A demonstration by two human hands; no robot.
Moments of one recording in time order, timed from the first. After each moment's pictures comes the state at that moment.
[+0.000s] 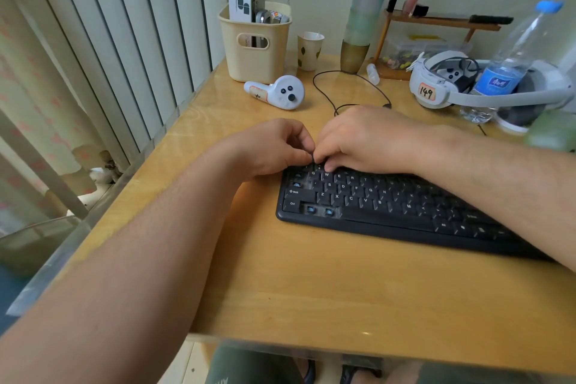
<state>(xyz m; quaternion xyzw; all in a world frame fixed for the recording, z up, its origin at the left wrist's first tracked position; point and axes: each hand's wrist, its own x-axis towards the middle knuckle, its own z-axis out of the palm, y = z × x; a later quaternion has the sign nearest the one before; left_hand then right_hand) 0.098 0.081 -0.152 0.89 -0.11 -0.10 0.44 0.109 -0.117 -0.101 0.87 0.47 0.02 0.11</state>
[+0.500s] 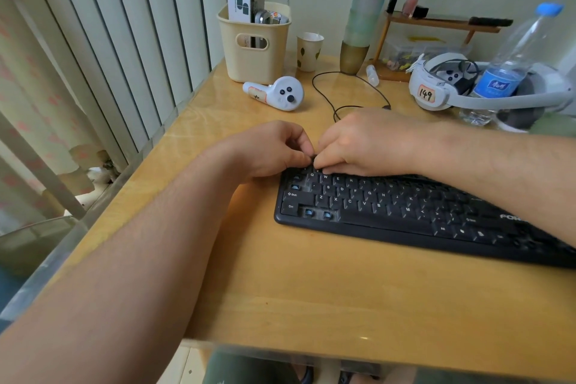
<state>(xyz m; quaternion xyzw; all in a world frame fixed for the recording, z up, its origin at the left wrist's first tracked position) 0.098 0.081 -0.149 0.89 -0.11 -0.11 0.44 0.118 -0.126 -0.106 0.79 0.60 0.11 0.12</state>
